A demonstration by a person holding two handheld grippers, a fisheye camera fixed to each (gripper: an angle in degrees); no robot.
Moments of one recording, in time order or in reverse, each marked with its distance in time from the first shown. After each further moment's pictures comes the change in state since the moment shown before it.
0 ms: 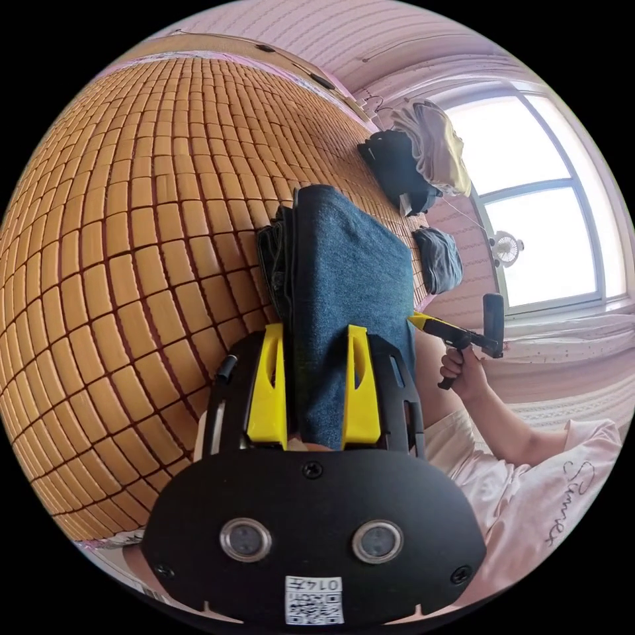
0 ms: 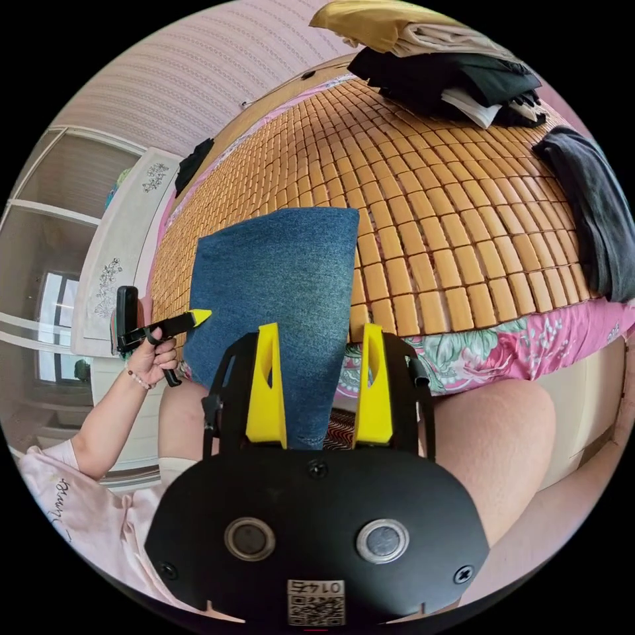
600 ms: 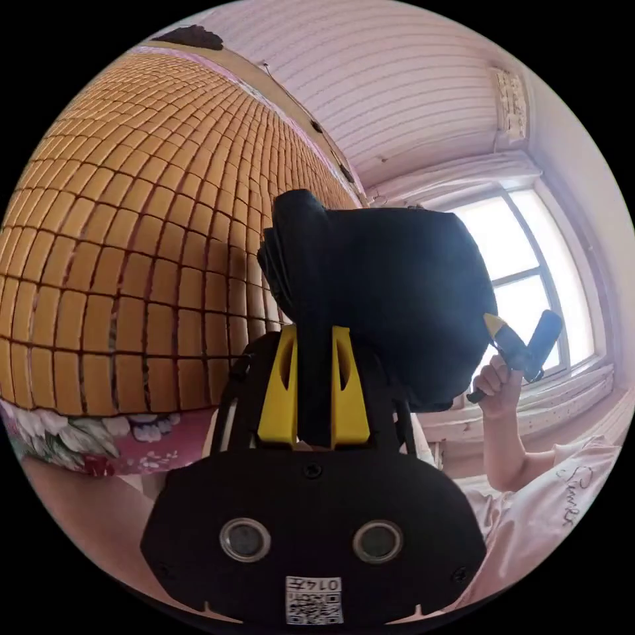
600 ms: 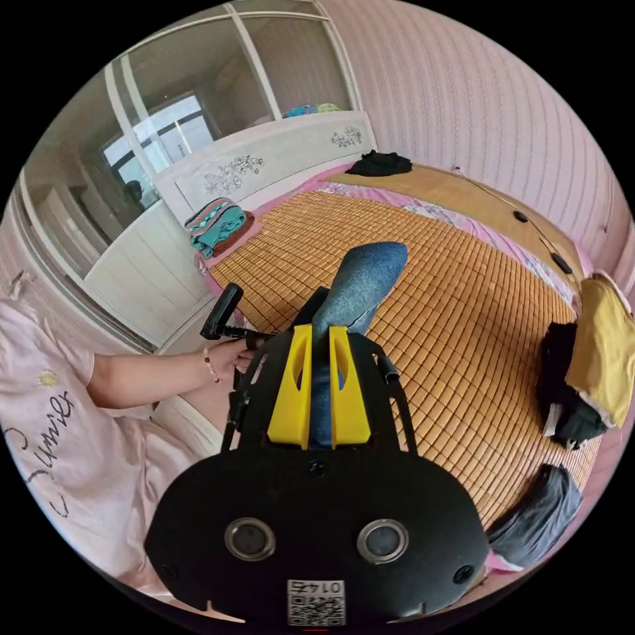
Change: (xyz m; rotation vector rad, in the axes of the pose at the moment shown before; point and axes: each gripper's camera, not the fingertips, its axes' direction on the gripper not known) left arm -0.047 0.130 -0.156 0.474 0.191 -0.248; right arm -0.301 0.057 -0.025 0.078 -0.024 -0.840
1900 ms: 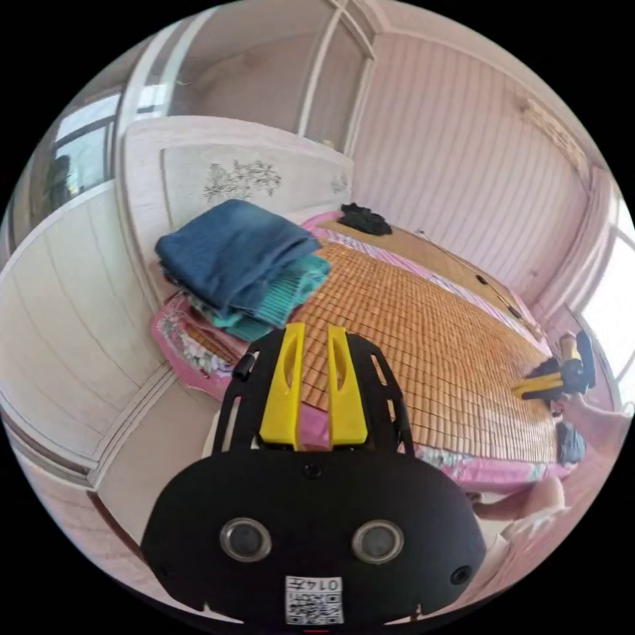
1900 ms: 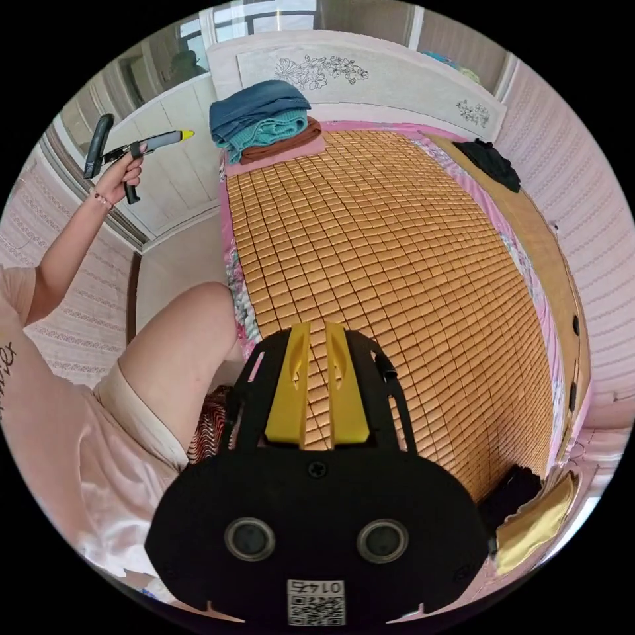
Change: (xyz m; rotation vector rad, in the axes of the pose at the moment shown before) left arm -0.063 0.042 -0.206 0.559 -0.912 0.110; right arm -0.204 -0.153 0.149 -0.359 0.042 -0.480
